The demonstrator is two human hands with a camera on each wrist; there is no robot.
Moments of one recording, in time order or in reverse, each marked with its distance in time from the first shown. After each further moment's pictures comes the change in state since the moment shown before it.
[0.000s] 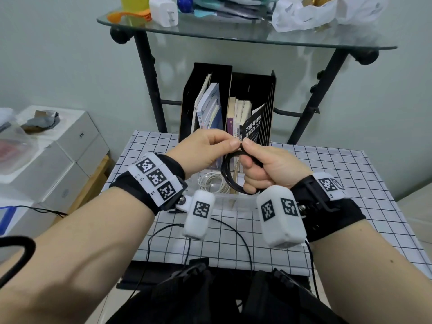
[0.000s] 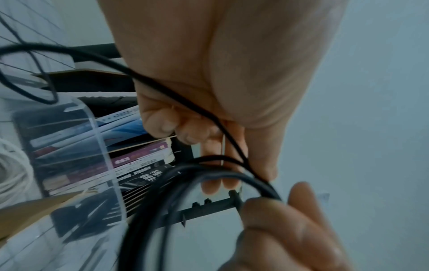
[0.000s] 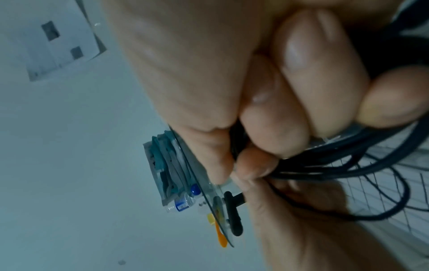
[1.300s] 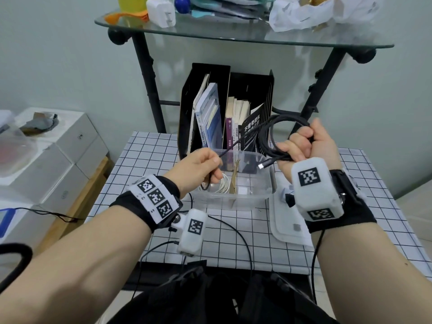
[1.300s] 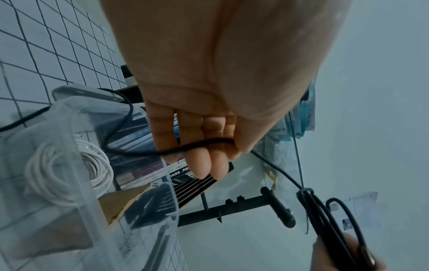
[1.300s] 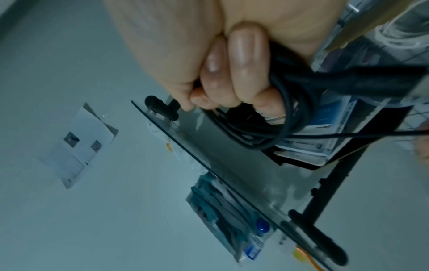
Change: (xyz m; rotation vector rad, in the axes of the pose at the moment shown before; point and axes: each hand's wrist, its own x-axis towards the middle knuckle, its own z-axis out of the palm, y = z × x) left_hand -0.014 -0.039 0.014 -0.137 0.066 -0.207; right_hand -0.005 -0.020 -0.032 0.806 0.352 -0.354
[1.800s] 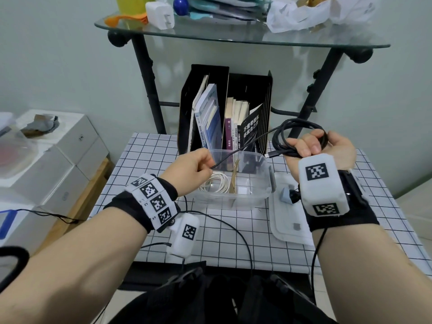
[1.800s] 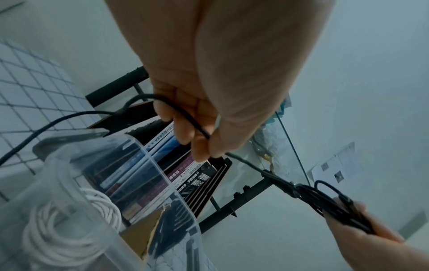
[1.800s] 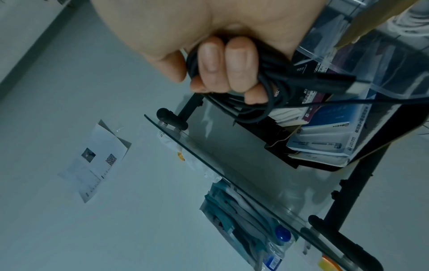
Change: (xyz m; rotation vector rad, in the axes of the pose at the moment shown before) left_hand -0.005 -0.003 -0.014 0.594 0.079 0.138; right_hand -0.006 -0.009 -0.006 0.203 0.110 -0.108
